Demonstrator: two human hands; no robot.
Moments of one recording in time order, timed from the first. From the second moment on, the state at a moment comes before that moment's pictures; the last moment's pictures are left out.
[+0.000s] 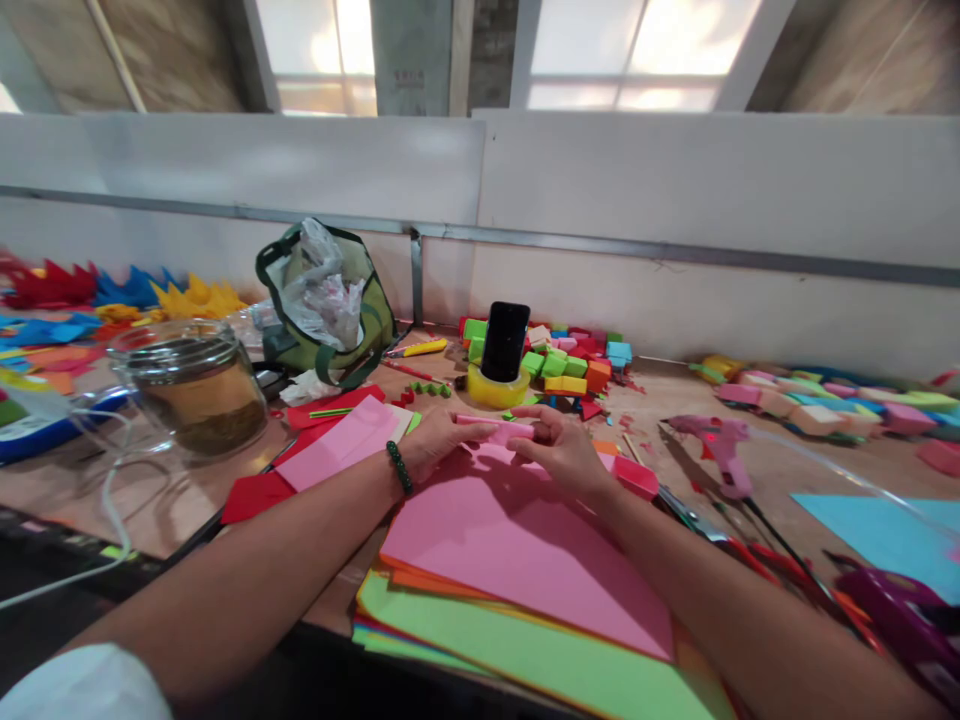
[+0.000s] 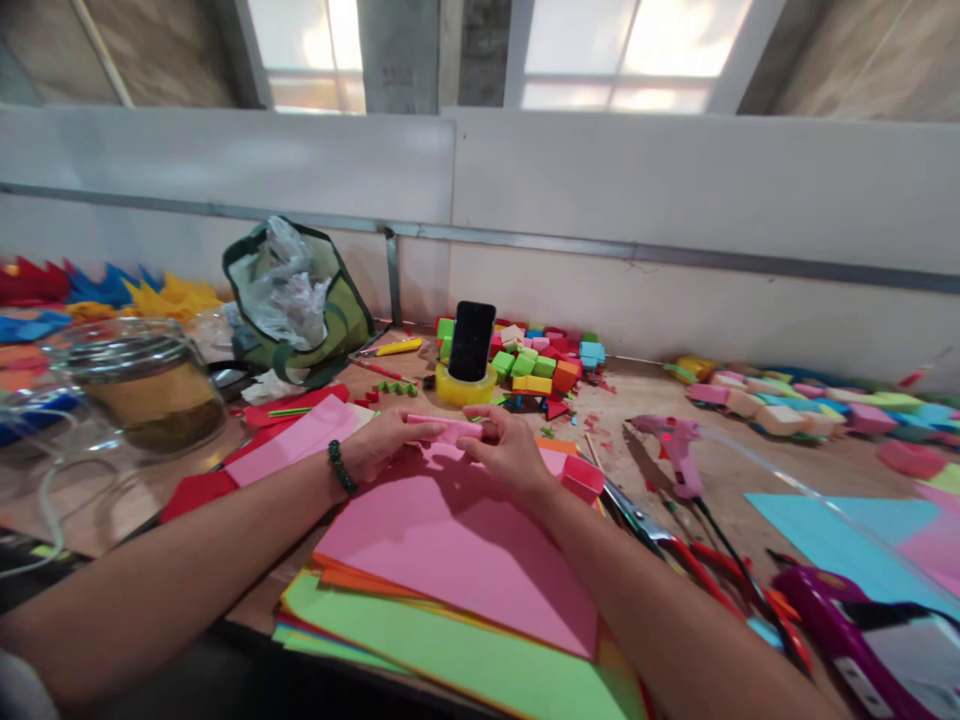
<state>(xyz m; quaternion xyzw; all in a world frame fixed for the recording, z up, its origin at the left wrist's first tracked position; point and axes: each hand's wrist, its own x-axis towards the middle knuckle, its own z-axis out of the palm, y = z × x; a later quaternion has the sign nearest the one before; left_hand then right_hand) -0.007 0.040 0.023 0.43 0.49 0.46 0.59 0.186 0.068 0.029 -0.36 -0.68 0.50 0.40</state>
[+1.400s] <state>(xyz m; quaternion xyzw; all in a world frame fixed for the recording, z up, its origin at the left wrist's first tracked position) -0.007 0.034 0.025 0.60 0.46 0.34 0.56 0.190 0.075 0.026 -0.35 -0.60 0.59 0.42</state>
